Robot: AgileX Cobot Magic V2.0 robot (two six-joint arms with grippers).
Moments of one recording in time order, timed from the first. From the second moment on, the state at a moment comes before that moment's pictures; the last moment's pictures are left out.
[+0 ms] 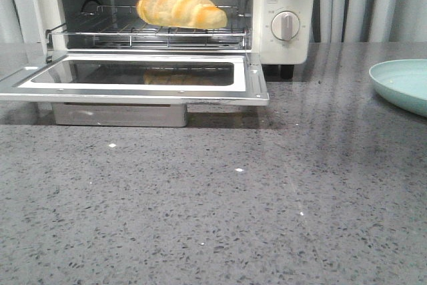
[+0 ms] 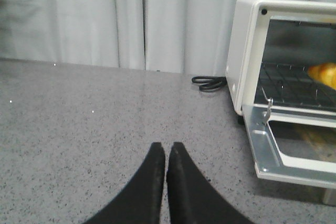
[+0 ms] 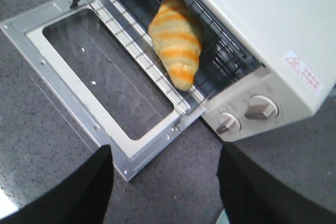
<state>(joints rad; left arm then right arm) 0.07 0.00 -0.16 0.05 0.26 -0.13 0.91 1.40 -1.77 -0.40 1.27 0.02</state>
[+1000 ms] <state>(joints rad) 0.07 0.00 -0.06 0.05 0.26 -0.13 0.79 0.96 -1.37 -0.38 1.27 0.19</state>
